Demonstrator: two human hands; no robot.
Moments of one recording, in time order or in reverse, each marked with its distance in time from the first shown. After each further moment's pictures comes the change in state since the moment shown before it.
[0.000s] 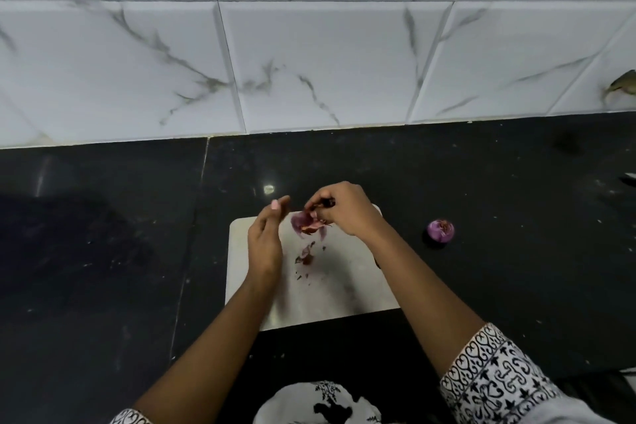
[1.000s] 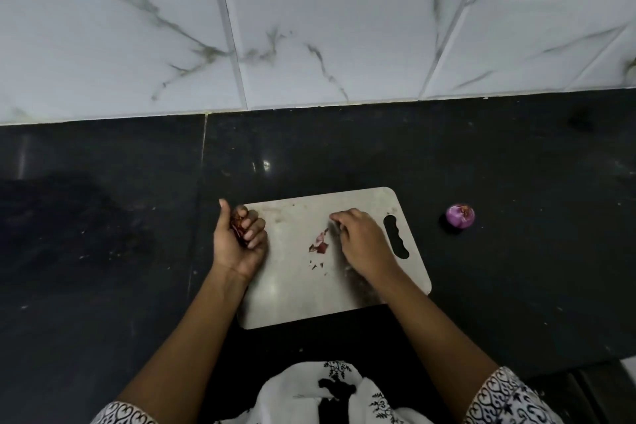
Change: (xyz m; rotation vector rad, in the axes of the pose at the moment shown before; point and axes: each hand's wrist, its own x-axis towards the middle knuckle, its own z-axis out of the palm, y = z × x) left_hand 0.047 -0.036 -0.070 -0.892 -0.072 -0.402; right_hand -0.026 0.045 0.072 -0.272 0.144 0.061
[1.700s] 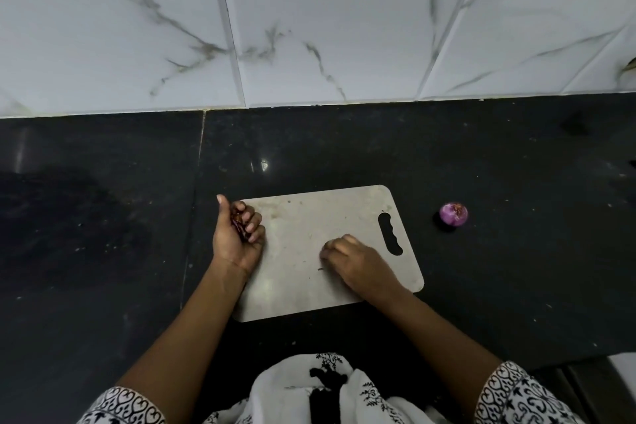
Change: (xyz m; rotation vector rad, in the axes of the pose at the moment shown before) left_hand -0.001 -0.009 0.002 0.060 0.045 0.096; right_hand -0.032 0.037 0.024 -0.245 0.071 -0.606
